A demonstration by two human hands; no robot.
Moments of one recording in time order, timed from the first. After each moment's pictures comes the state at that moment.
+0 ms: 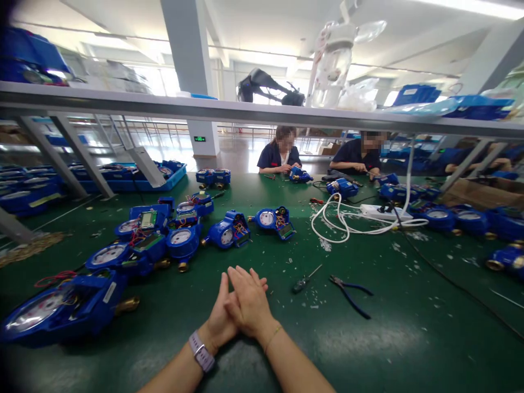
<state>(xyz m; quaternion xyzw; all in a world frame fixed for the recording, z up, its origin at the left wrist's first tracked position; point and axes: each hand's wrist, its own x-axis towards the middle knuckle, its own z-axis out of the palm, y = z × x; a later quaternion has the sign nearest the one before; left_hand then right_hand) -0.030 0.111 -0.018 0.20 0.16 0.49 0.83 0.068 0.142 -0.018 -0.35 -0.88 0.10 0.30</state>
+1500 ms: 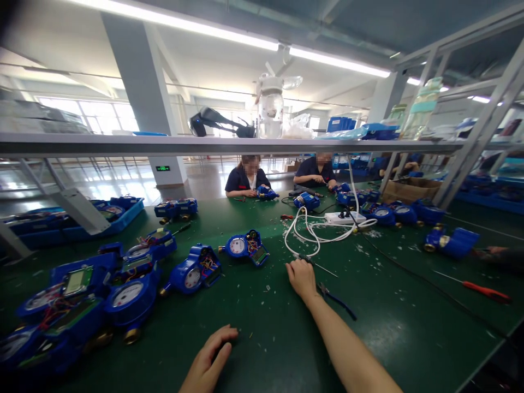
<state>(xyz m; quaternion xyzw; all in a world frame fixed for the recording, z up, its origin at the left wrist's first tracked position) -0.054 0.131 -0.047 0.63 0.50 0.40 0.45 0.257 0.278 -0.021 -0.70 -0.68 0.00 0.20</state>
